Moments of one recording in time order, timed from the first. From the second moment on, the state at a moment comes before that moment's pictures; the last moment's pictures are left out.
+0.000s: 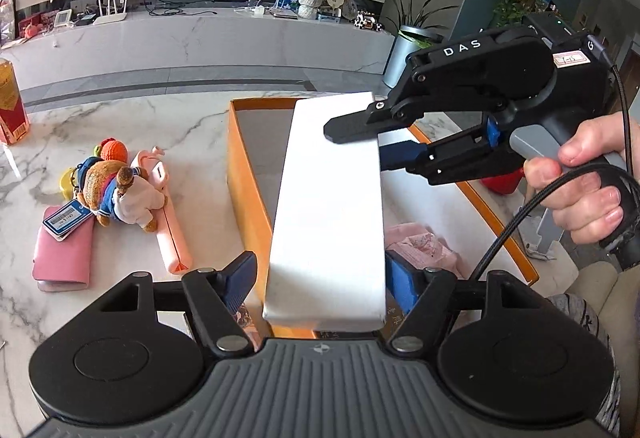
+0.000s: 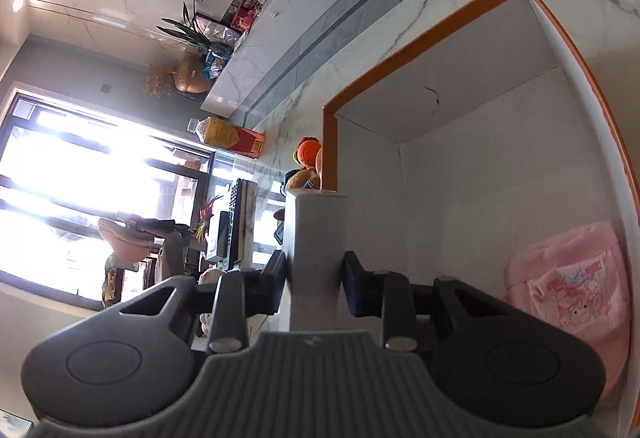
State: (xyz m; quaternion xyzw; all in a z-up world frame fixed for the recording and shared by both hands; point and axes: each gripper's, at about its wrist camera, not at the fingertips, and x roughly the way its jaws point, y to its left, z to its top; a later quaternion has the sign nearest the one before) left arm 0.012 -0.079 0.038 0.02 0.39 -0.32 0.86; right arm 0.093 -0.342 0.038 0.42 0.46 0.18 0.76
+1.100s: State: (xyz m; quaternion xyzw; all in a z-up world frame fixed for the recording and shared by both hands) left arm 0.047 -0.017 0.031 0.03 0.43 -0.20 0.88; right arm 0.186 -0.285 0.042 0.13 0.60 0.09 0.79
